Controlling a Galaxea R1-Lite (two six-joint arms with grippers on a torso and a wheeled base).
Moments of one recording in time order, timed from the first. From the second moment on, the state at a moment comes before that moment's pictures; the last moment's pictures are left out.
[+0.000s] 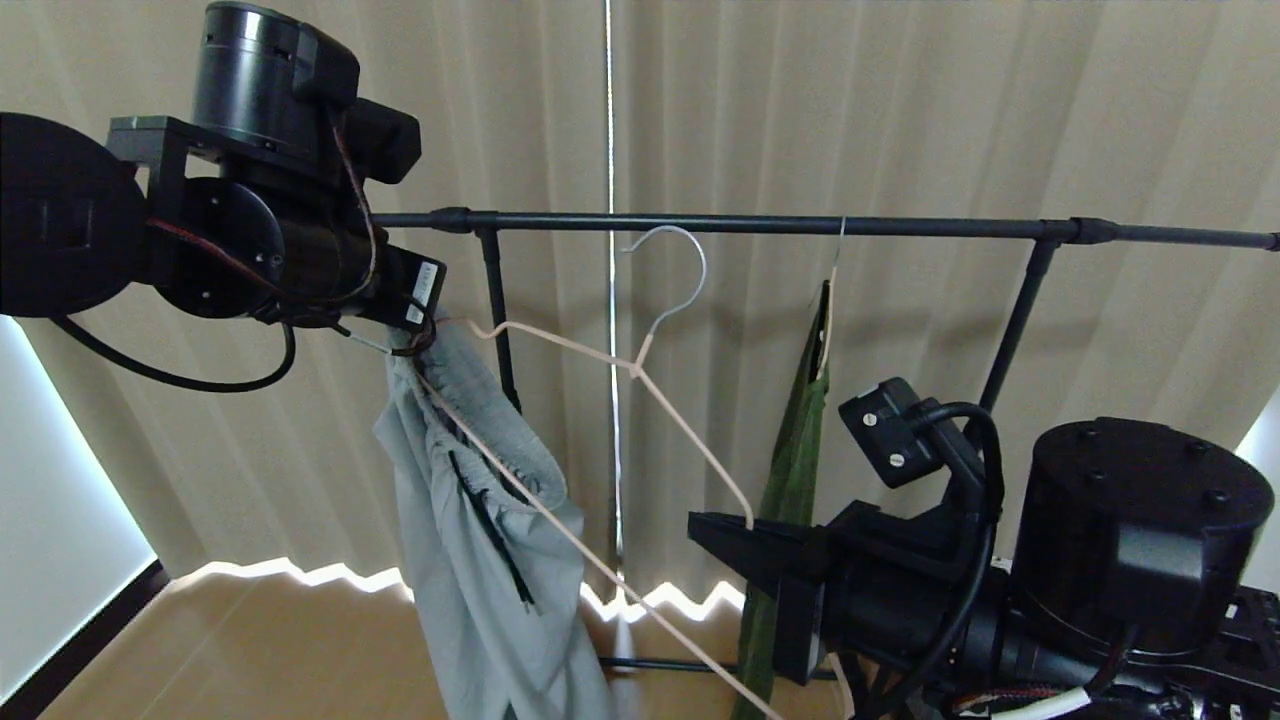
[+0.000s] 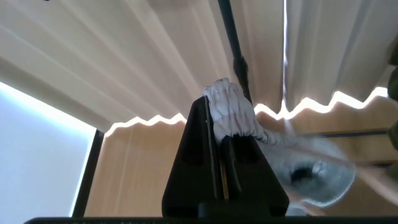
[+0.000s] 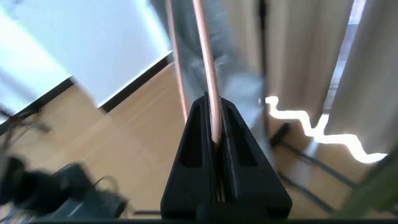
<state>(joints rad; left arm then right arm) -0.42 1.72 -1.53 0.28 0.50 0.16 0.91 1.62 -0.60 -0.78 -0.04 0.42</state>
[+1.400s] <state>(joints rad) -0.53 1.67 -1.53 0.41 0.62 0.17 0.88 1.64 -0.63 -0.79 -0.10 0.42</state>
